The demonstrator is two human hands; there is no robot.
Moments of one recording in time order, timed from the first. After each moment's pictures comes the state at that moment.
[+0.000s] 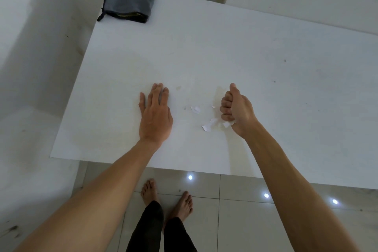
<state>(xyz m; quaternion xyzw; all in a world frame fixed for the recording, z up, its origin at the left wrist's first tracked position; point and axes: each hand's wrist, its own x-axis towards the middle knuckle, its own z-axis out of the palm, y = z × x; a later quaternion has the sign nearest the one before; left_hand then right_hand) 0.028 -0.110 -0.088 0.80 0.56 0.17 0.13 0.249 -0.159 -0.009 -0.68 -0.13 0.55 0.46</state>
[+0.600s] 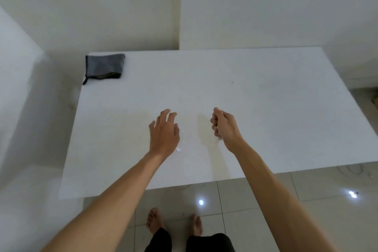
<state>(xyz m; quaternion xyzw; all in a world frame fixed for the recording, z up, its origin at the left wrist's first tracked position) 0.111 -0.128 0.021 0.83 0.49 0.12 0.23 0.300 -0.213 0.065 -0.73 -0.20 0.45 0.47</state>
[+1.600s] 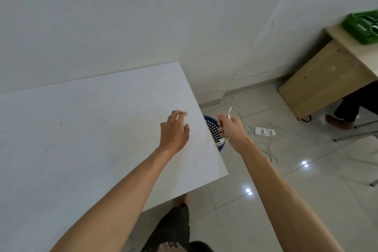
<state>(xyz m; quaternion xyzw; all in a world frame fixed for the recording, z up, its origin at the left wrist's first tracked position) 0.749 -0.363 0.070 0.89 0.34 0.08 0.29 0.904 -0.494 0.100 -0.78 -0.06 0.37 0.50</state>
